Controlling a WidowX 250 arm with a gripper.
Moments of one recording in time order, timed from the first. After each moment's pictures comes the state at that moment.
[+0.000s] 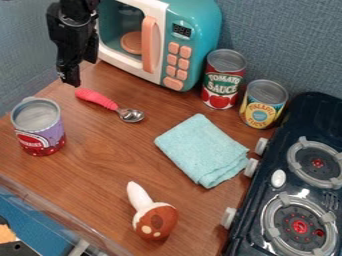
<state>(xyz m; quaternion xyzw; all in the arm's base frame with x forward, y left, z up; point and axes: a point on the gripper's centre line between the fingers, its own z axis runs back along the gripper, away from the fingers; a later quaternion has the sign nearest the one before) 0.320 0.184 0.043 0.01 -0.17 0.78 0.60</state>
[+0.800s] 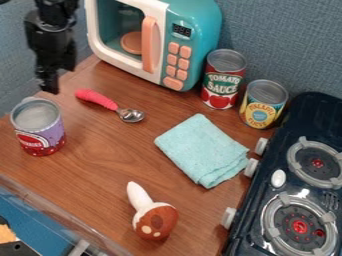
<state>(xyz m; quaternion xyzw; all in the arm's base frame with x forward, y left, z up) 0.287 0.217 0.032 0.04 -0.14 0.82 0.56</state>
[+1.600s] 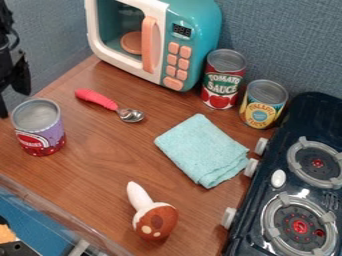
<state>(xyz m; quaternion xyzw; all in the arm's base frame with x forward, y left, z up) 0.221 0.240 0.006 0.03 -0.07 0.78 0.62</state>
